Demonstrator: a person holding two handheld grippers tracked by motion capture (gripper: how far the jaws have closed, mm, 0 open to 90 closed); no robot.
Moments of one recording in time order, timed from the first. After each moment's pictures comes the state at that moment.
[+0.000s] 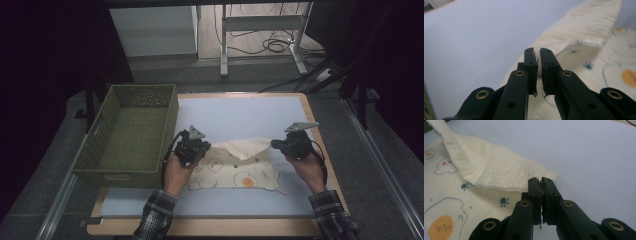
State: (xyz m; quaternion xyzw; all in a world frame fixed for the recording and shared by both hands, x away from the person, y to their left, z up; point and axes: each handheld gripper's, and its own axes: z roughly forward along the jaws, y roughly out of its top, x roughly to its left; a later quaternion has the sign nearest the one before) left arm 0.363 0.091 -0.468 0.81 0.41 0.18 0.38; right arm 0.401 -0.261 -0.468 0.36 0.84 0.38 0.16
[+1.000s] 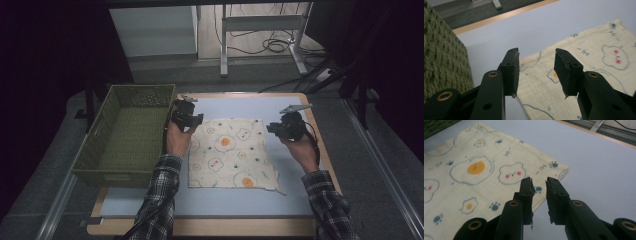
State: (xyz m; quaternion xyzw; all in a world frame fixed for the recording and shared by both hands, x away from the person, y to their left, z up) left arm 0.456 0.114 -0.452 0.76 0.51 0.22 0.35; right arm 0.453 -0.250 -0.457 0.38 0.83 0.38 0.17
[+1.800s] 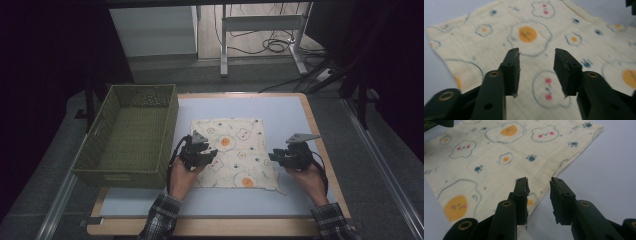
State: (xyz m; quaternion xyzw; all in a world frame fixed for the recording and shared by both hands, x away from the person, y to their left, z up) left arm 0.348 0.085 -0.502 0.81 0.41 0.15 0.40; right arm 0.374 -0.268 -0.493 0.36 0.84 0.39 0.13
